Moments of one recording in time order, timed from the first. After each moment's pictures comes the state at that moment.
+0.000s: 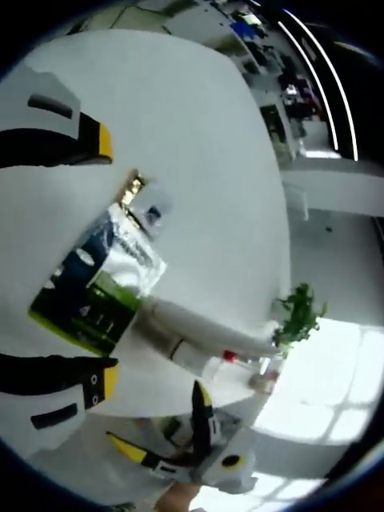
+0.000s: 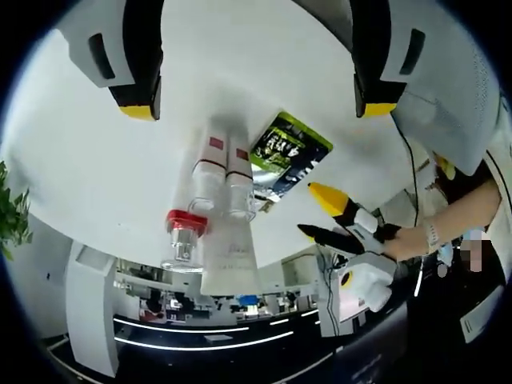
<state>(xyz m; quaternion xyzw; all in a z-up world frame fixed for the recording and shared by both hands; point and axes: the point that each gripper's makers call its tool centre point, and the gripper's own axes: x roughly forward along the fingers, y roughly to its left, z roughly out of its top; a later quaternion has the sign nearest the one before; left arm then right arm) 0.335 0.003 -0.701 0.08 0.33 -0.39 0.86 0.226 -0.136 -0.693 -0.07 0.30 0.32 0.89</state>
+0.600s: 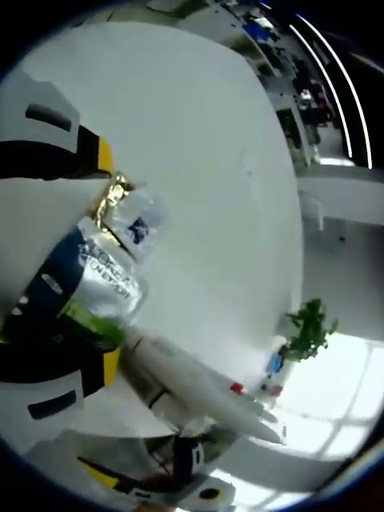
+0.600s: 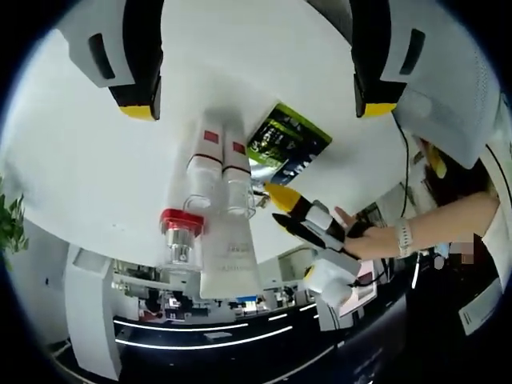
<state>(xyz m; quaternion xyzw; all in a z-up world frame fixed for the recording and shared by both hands) 0.372 -0.004 -0.730 0.07 0.37 -0.36 0.85 0.232 -0.128 -0.697 -0.05 0.29 0.33 0.89</state>
